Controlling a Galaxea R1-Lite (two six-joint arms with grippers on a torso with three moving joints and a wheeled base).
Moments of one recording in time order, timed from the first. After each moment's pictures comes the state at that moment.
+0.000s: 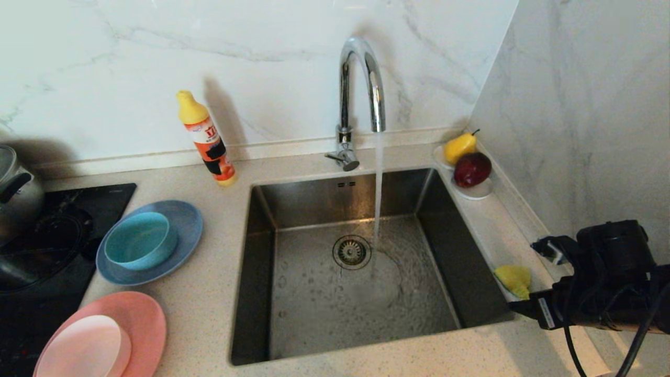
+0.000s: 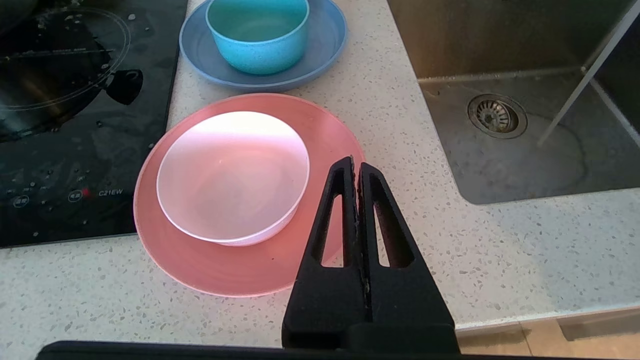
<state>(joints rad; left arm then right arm) 0.00 0.00 0.00 -0.03 -0.01 0.03 0.07 1.66 -0.64 -0.22 0.02 -0.06</state>
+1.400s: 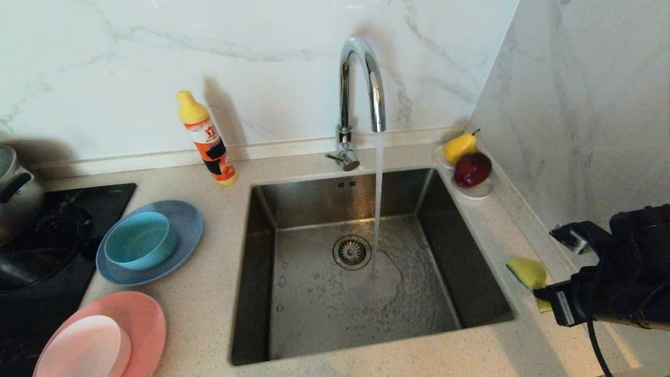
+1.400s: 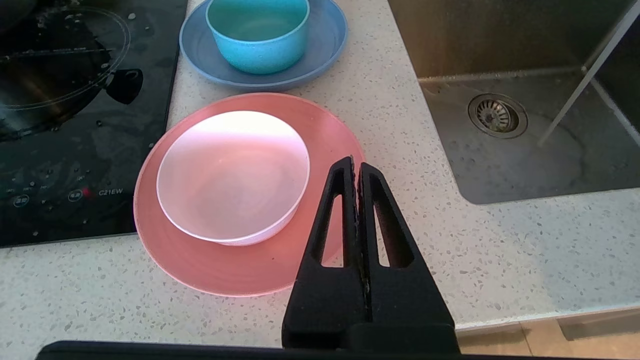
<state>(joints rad) 0.00 0.00 0.00 -0.03 -0.01 0.03 0.11 1.48 -0.68 -0.07 0.03 -0.07</state>
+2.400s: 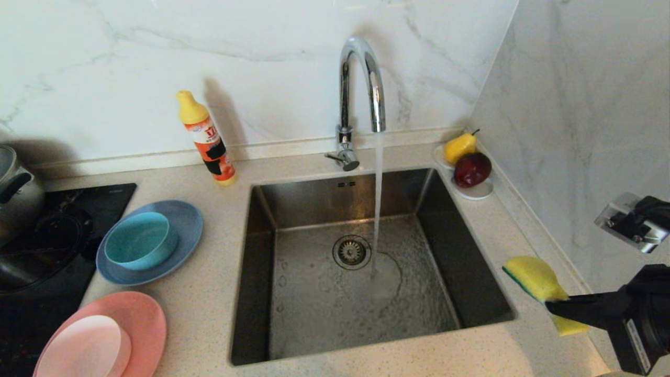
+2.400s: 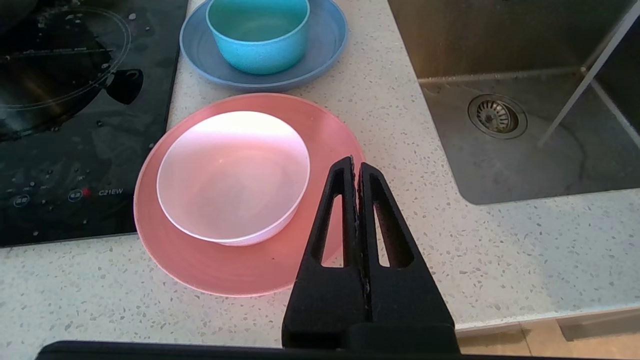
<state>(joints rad) 0.00 0.00 0.00 -0.03 -0.01 0.03 0.50 1.18 -0.94 0.43 -0.03 0.05</state>
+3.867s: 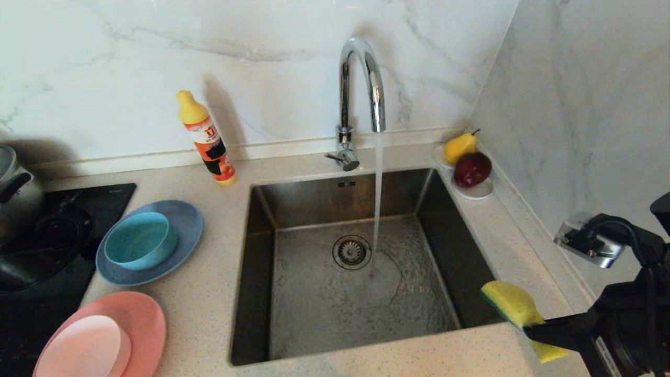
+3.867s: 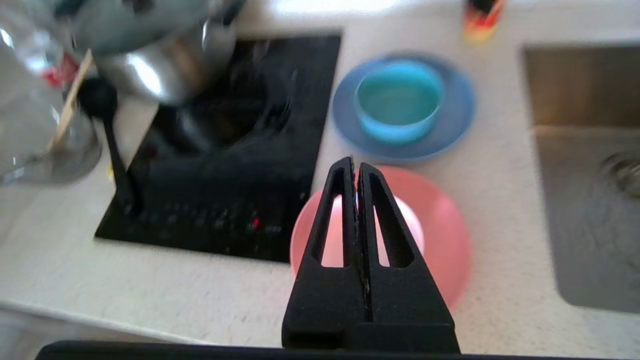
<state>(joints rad) 0.00 0.38 -0.55 0.22 0.34 0.08 0.63 1.26 -0.99 0.51 -0.03 0.17</state>
